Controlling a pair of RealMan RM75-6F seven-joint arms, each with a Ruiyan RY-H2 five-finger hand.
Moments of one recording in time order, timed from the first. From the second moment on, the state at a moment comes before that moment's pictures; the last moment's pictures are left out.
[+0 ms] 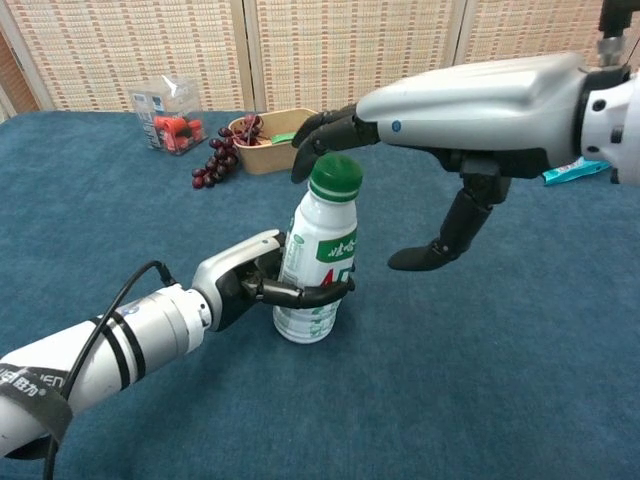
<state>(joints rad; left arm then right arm) -0.70 -1.94 -0.13 -1.15 1.39 0.83 -0.88 0.91 -1.17 0.02 -2.22 -1.08 0.99 -0.72</state>
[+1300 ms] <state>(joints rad) -0.69 -1.95 -0.13 -1.14 1.39 0.83 -0.83 0.89 -1.20 0.05 -2.20 -1.07 1.05 -0.75</state>
